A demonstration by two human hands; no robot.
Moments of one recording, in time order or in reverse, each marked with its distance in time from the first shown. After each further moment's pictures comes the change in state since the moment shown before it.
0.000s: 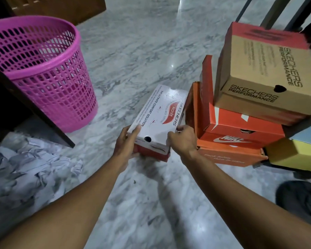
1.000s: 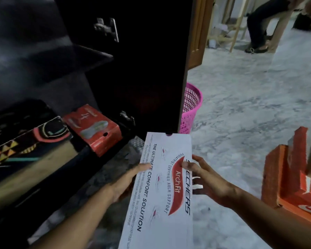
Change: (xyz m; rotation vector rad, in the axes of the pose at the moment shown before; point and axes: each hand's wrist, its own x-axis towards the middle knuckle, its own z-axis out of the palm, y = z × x) left_hand -0.254 0.086 -0.278 0.090 -0.036 -0.083; right_hand -0.221 -0.152 0.046 0.136 -1.001 -0.116
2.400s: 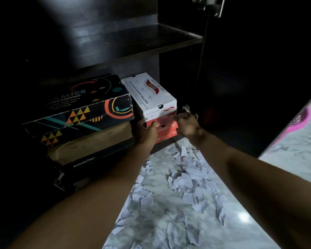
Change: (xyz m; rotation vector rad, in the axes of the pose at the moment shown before) left_hand 0.092 -0.008 -0.148 -0.468 1.015 0.107; right_hand 0.266 -0.091 0.208 -0.342 -0.019 -0.293
